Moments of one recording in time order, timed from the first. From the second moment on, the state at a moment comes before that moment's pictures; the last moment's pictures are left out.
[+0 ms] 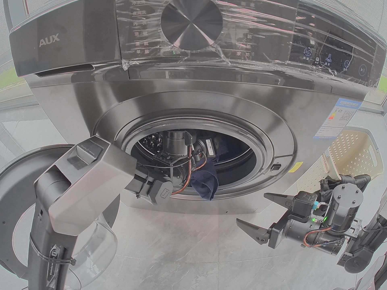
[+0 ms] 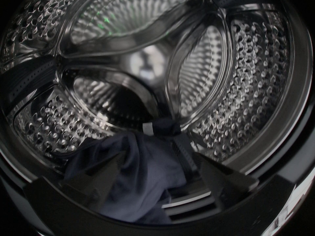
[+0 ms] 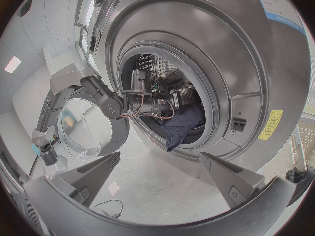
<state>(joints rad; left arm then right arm) -0.60 2.43 -1.53 -0.83 0.17 -0.33 0.69 1.81 -0.18 -1.45 0.05 0.04</state>
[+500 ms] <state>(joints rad) -0.62 2.32 -1.24 -0.64 0.08 -0.21 0.69 1.81 -0.18 -1.45 0.05 0.04</state>
